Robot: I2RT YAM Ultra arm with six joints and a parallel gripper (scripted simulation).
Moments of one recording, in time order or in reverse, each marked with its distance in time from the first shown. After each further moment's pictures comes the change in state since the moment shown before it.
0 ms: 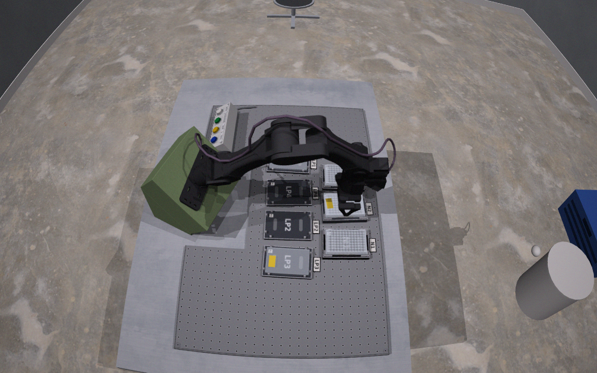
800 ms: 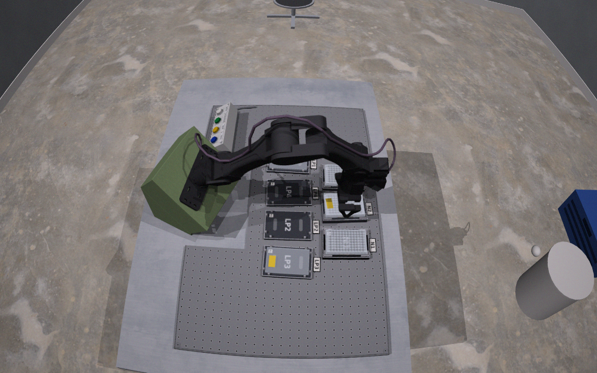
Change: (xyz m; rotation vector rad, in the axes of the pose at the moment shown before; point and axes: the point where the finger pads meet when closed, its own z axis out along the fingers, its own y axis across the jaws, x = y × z) arm 0.000 0.000 0.000 0.000 0.000 0.000
